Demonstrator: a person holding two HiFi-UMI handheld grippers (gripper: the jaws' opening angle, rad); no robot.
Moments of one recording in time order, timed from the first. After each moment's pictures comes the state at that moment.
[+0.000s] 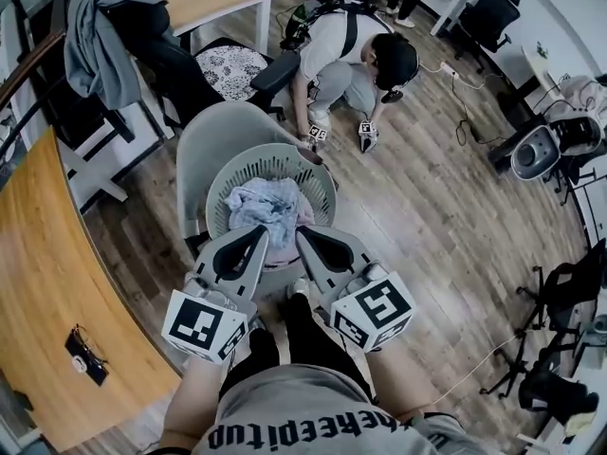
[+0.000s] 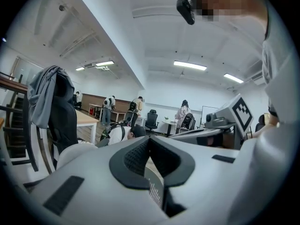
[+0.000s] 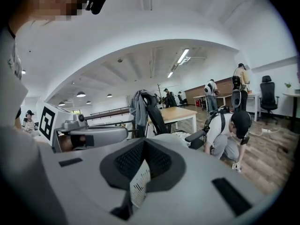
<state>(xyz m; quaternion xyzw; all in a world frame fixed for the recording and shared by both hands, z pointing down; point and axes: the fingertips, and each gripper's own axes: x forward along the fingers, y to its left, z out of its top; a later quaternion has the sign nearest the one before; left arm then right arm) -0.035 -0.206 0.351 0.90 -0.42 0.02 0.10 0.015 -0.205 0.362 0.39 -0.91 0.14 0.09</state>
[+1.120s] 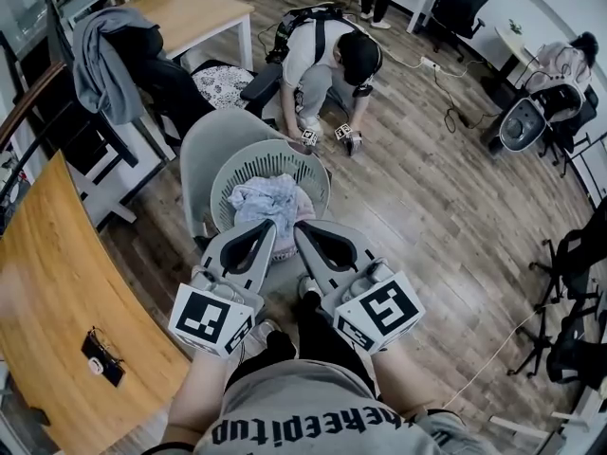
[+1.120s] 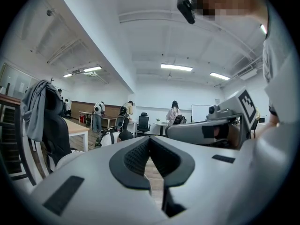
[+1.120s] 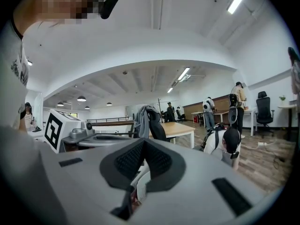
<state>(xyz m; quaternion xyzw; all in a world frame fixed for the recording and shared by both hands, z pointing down) -0.019 -0.141 0.316 0.93 -0.37 0.01 0.05 0.015 -0.128 0.303 0.42 -0.90 0.06 0.03</state>
